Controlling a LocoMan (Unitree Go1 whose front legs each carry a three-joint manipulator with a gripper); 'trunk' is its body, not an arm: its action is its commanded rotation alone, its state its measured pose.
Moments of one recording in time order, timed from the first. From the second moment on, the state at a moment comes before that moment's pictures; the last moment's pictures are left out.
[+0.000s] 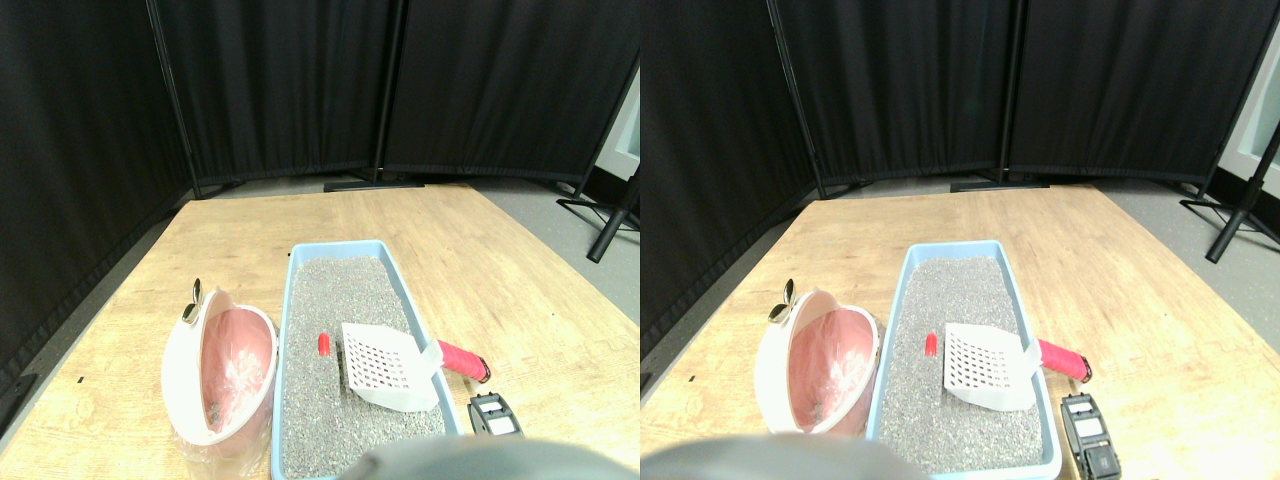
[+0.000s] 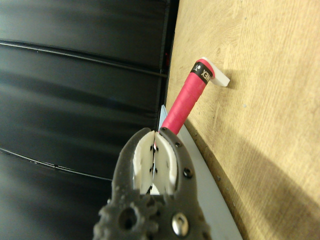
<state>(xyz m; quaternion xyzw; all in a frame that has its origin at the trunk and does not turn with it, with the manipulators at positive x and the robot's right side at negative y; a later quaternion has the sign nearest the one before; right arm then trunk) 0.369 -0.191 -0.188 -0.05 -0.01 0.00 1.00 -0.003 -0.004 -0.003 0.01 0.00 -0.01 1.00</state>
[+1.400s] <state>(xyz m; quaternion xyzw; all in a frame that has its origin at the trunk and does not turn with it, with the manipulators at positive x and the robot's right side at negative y) 0.422 -0.197 -0.200 0.06 -0.02 0.00 1.00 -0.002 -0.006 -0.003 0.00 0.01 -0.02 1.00</state>
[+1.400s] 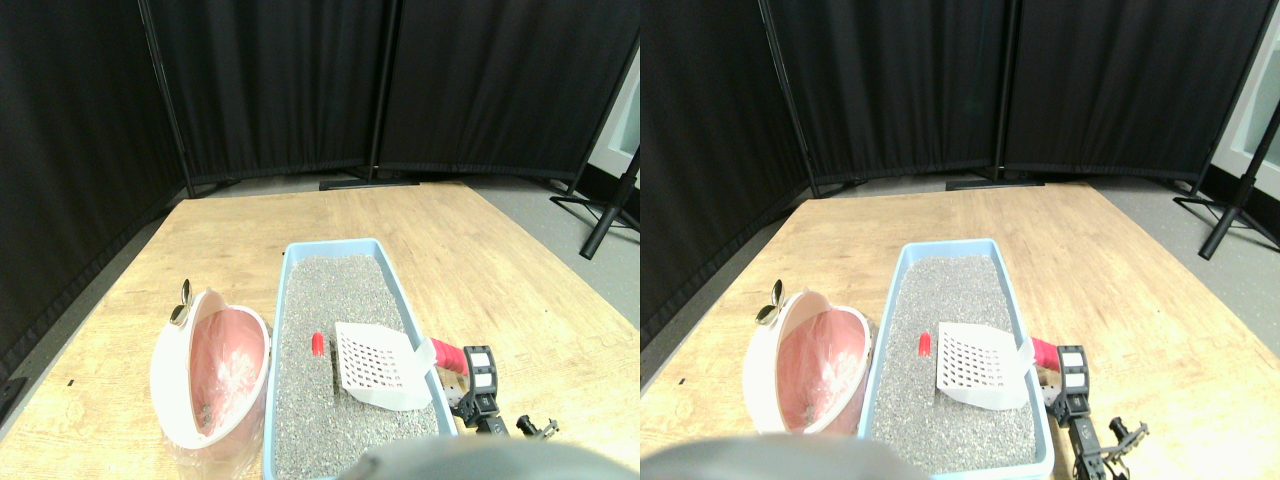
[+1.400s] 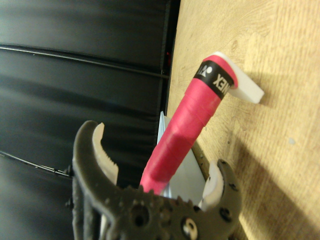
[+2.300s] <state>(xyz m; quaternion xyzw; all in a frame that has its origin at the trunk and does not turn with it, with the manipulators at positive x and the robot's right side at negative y) 0.449 -0.207 -0.211 0.10 0.02 -0.03 0.99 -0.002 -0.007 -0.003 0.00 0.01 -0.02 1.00</state>
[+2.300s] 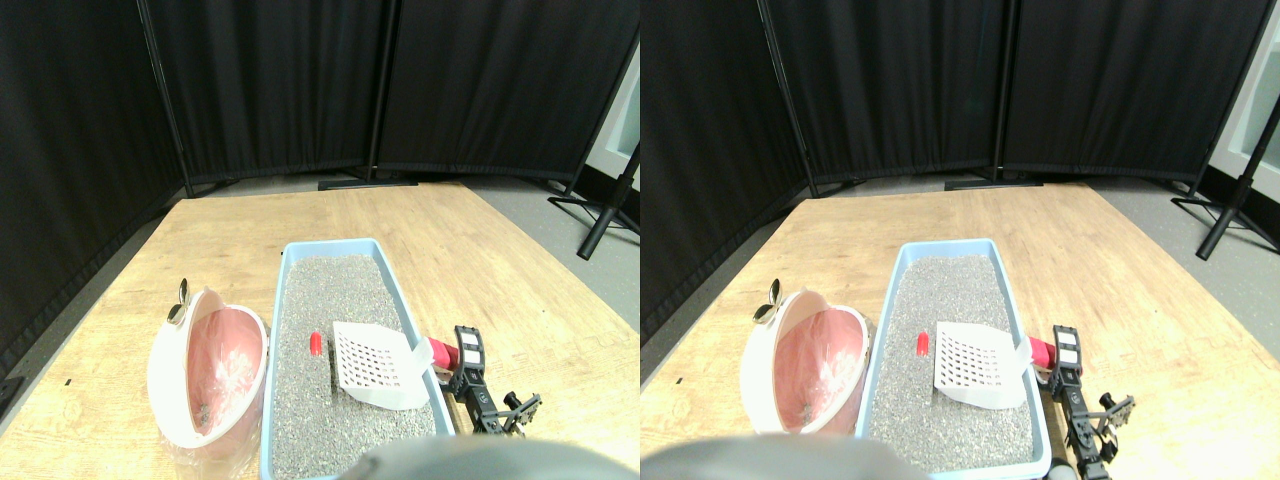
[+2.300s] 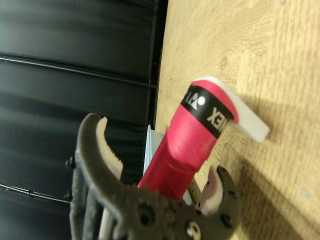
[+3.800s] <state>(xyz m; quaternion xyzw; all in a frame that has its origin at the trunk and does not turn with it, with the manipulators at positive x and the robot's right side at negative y) 0.458 -0.208 -0.175 0.00 -0.07 0.09 0.99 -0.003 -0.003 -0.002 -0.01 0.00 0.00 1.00</state>
